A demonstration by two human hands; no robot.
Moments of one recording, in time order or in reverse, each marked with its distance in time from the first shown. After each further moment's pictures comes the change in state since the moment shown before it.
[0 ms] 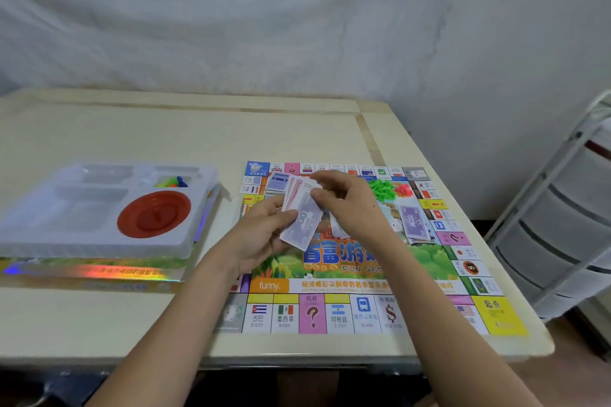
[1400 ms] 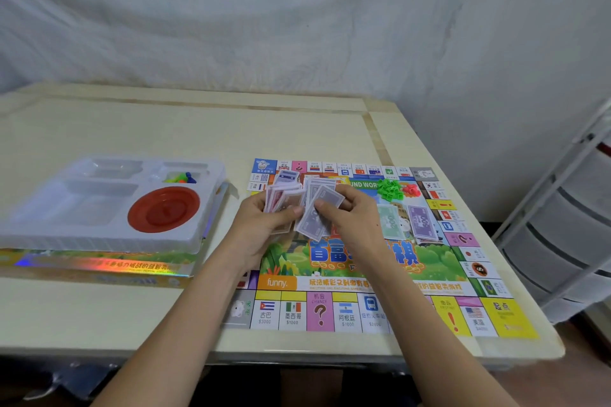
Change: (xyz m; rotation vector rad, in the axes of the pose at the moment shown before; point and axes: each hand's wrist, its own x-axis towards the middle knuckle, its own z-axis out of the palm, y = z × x) left_hand -0.005 -0.002 -0.006 0.035 0.255 0.167; right_hand -0.022 0.008 0.025 0.340 0.103 0.171
